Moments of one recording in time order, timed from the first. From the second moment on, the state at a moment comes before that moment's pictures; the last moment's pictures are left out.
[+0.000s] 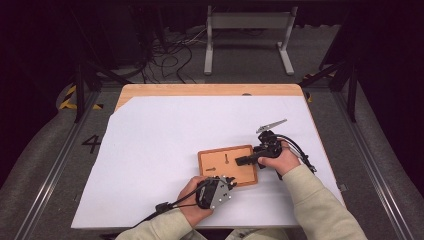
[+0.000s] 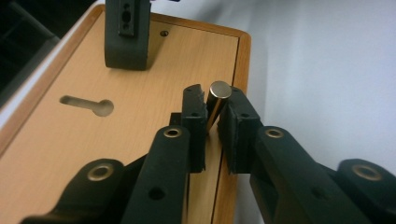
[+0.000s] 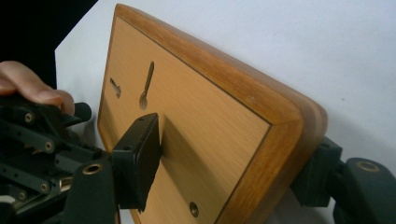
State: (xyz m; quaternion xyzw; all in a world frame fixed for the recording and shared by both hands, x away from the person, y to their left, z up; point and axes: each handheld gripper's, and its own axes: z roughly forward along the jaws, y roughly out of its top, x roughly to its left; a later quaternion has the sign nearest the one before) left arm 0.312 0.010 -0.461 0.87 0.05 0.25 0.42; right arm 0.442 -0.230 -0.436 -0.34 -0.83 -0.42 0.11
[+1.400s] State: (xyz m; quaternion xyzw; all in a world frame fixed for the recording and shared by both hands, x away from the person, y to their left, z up) left arm 0.357 0.131 -0.418 0.78 0.26 0.20 0.53; right arm 0.362 -0.238 -0.394 -0.16 -0.91 -0.39 -0.08
